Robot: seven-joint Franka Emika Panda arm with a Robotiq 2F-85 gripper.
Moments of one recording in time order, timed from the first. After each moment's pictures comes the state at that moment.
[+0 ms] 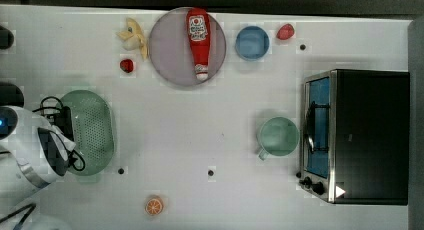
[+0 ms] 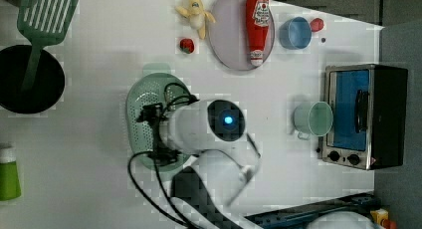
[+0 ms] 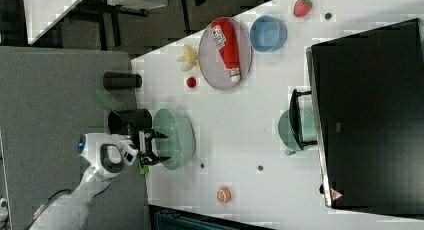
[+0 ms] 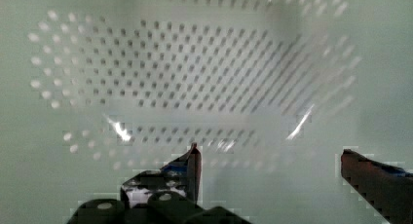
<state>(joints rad) 0.75 0.58 0.00 -1.88 0.22 0.77 1.14</state>
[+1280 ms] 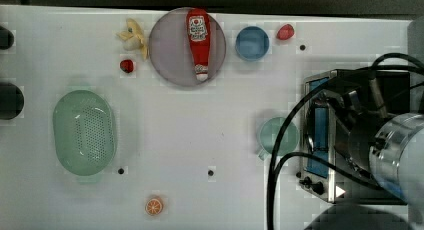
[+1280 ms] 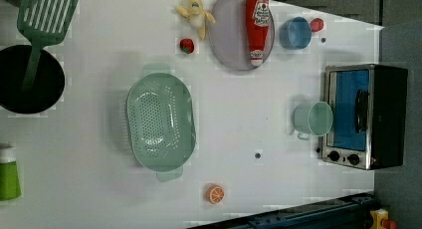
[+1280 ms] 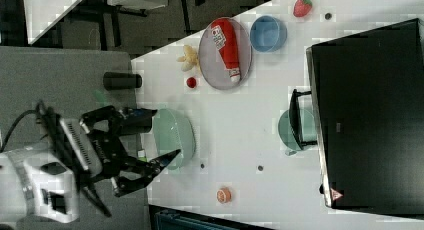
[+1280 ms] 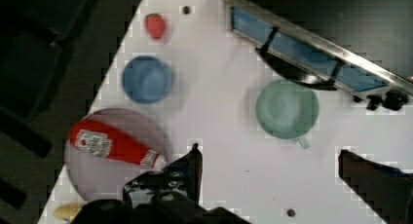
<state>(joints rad) 0.56 -0.31 -0.79 -1.80 -0.17 0.16 0.12</state>
